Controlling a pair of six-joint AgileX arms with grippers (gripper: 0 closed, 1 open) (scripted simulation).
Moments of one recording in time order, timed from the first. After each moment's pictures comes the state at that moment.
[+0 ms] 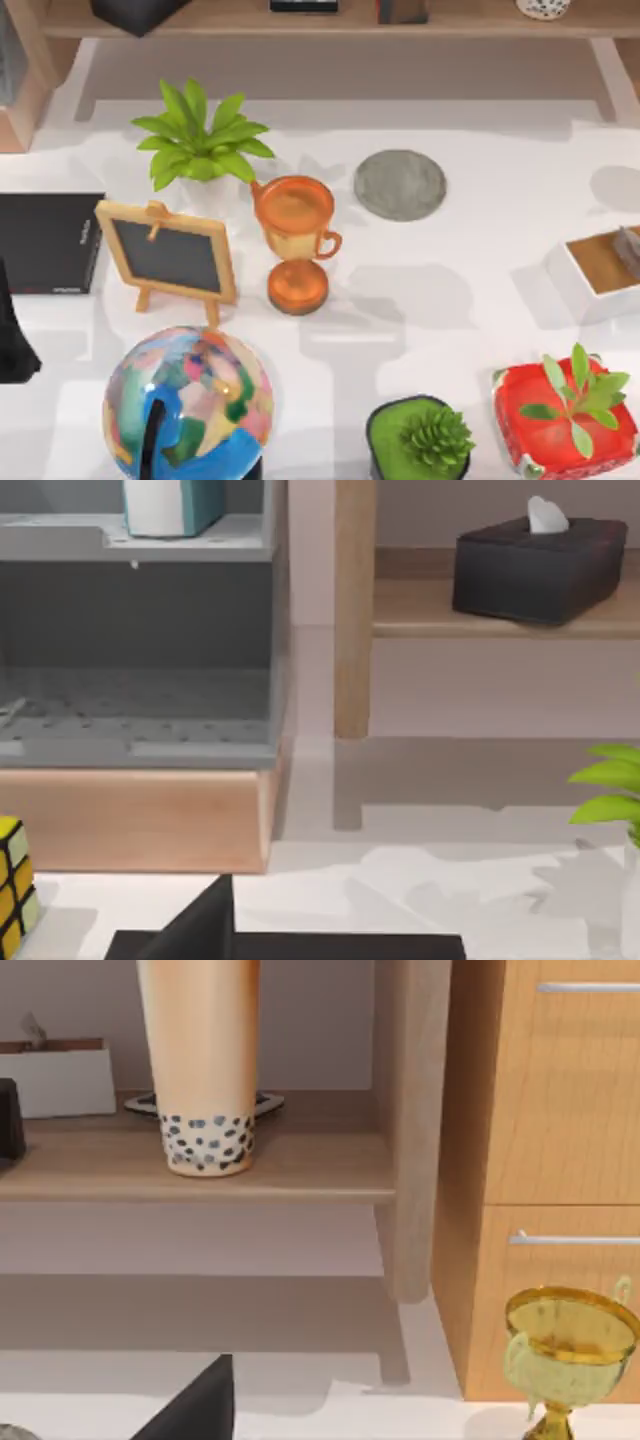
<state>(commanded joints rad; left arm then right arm) 0.00 0.00 0.00 0.00 0.00 0.00 0.04 0.22 0.14 0.11 0.04 0.00</state>
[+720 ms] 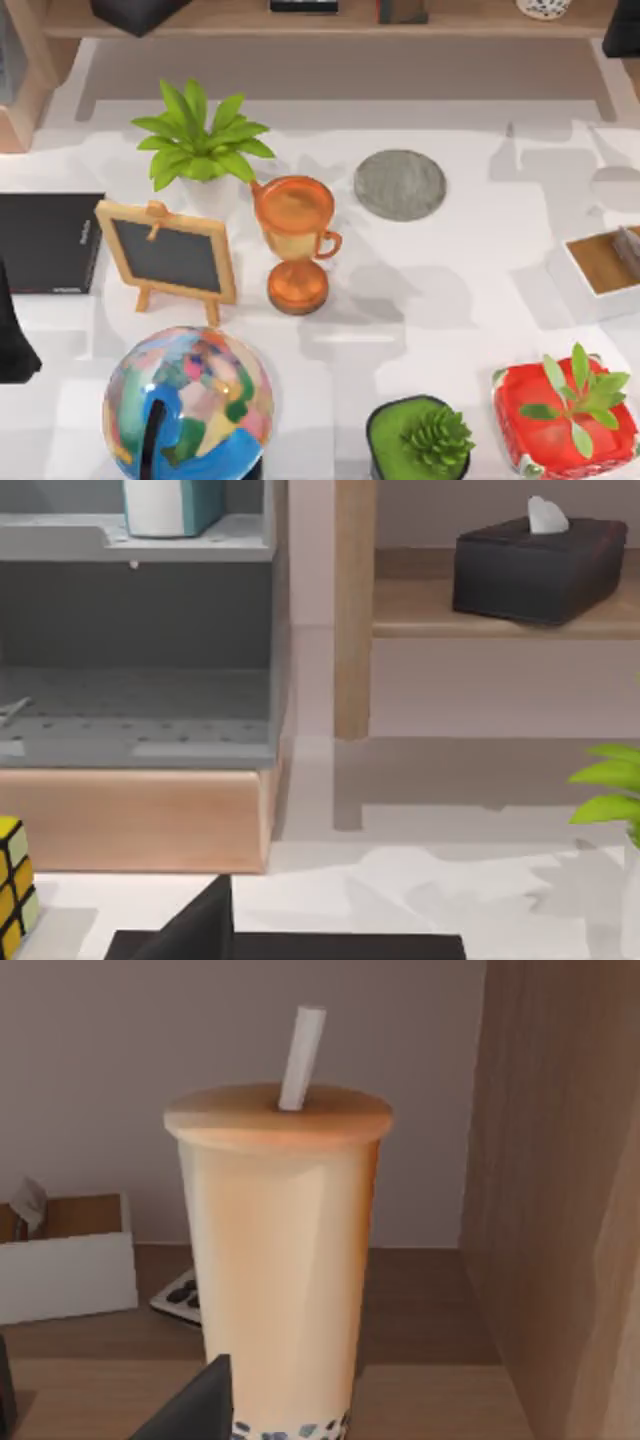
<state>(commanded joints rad) 0.00 0.00 0.00 0.00 0.00 0.00 0.21 1.33 0.76 0.58 0.23 0.00</state>
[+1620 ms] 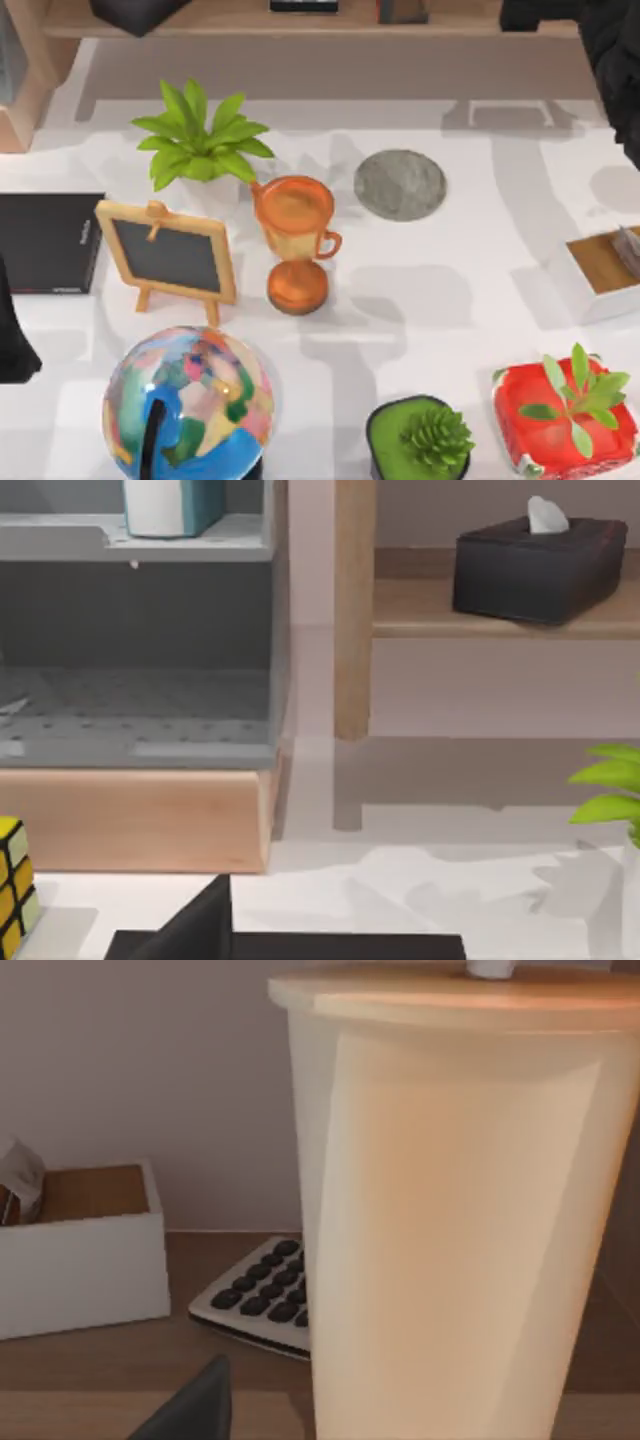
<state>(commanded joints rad) 0.00 0.00 0.00 0.00 0.00 0.00 0.28 1.81 1.03 0.78 0.31 0.00</state>
